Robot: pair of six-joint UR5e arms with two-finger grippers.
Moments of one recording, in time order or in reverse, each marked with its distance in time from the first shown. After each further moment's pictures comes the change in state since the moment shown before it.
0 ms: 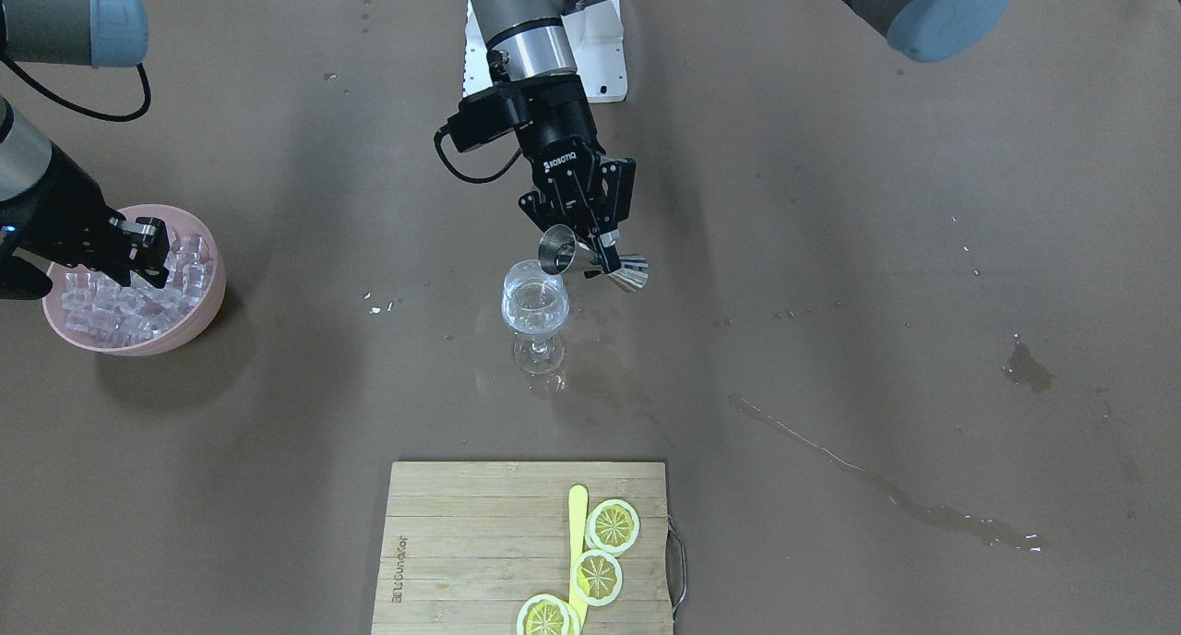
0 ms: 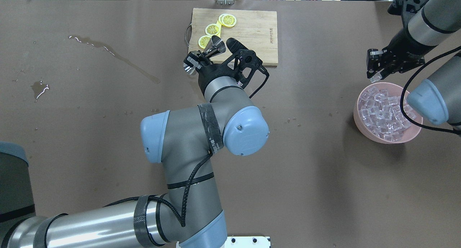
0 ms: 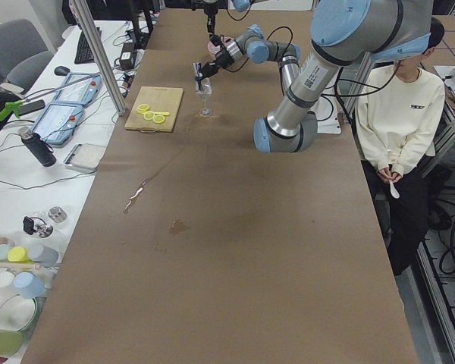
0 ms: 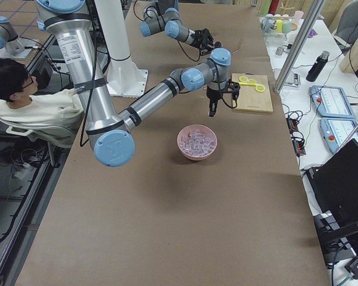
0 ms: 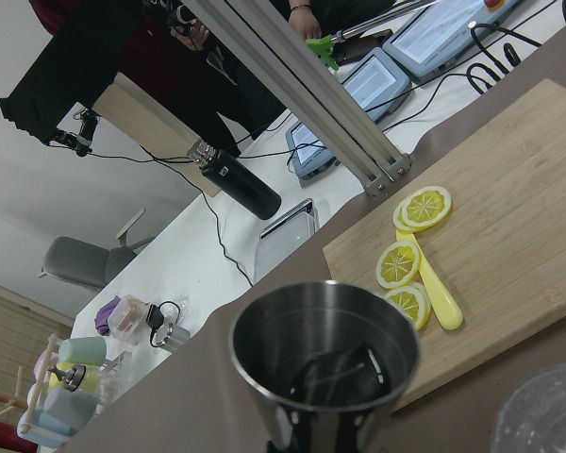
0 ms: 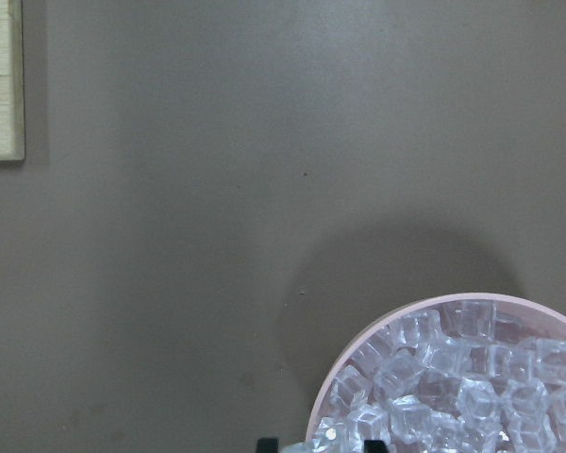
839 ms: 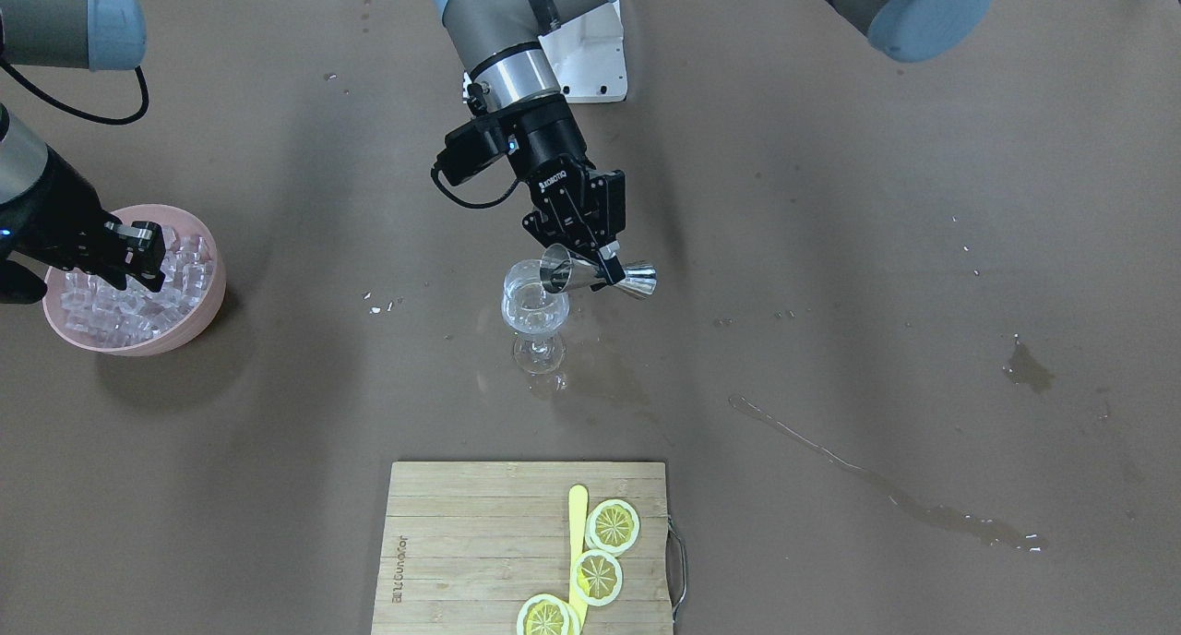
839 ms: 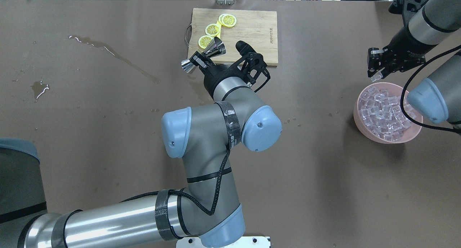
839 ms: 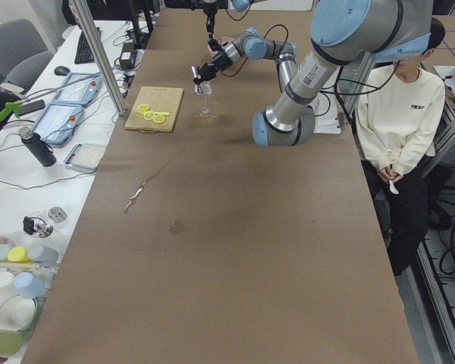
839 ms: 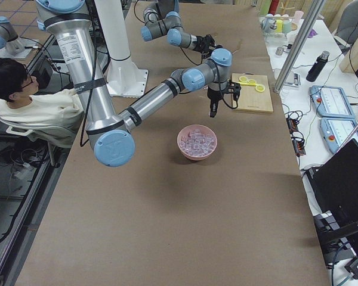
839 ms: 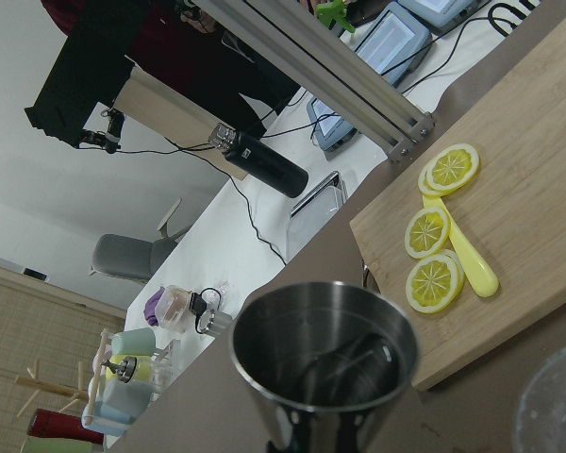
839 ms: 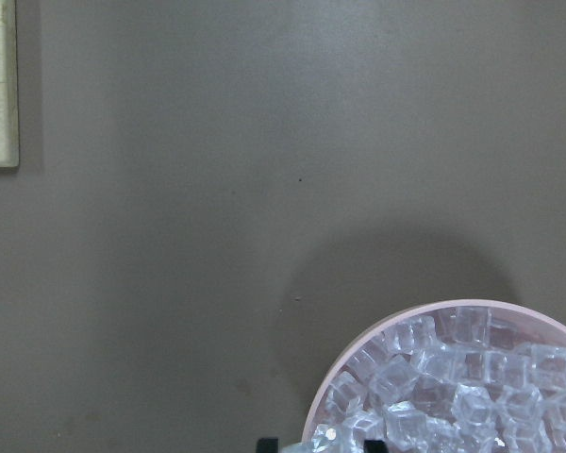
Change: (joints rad) left arm 0.000 -0.062 0.116 0.104 0.037 0.000; right arm 0.003 0.002 -0.007 0.003 -0.004 0.000
